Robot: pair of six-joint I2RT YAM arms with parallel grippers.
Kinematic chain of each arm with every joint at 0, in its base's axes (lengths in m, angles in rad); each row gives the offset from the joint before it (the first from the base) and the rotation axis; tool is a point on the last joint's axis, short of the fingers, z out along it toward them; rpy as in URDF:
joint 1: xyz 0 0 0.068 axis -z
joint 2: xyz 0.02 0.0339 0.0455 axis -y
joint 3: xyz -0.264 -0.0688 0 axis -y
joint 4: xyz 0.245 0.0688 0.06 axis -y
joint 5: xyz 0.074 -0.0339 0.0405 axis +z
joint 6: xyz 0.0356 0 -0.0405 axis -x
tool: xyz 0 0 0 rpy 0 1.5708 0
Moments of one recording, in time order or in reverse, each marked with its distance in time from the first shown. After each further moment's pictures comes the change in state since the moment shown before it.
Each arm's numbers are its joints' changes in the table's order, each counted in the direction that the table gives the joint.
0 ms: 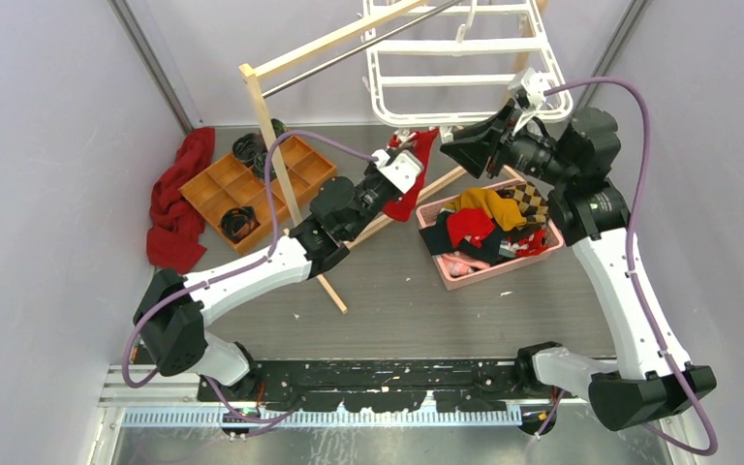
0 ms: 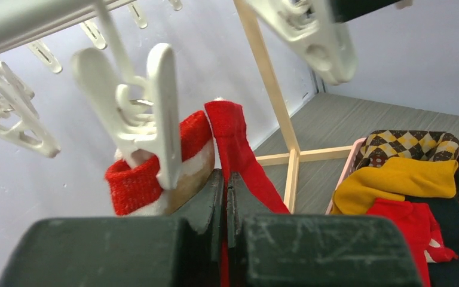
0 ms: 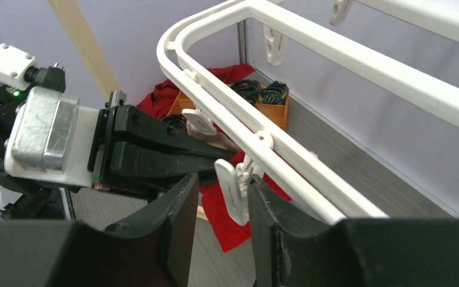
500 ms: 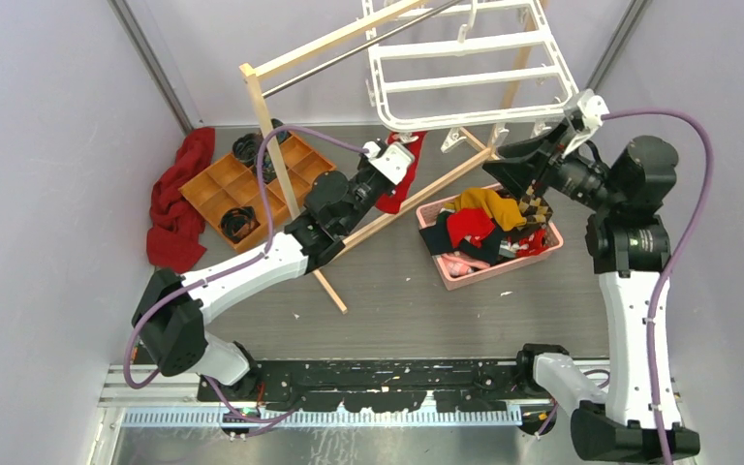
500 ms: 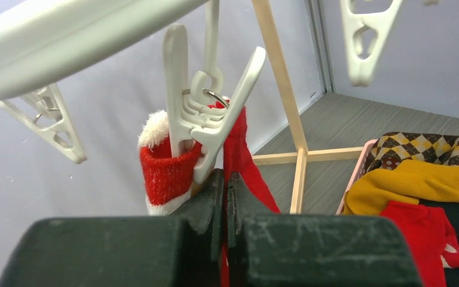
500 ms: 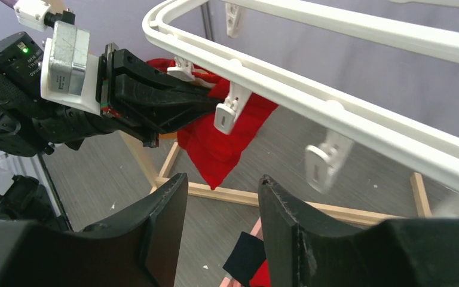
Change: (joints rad) left arm -0.048 0.003 0.000 0.000 -0.019 0.032; right arm 0.246 0.173 -0.056 -0.160 0.130 0.035
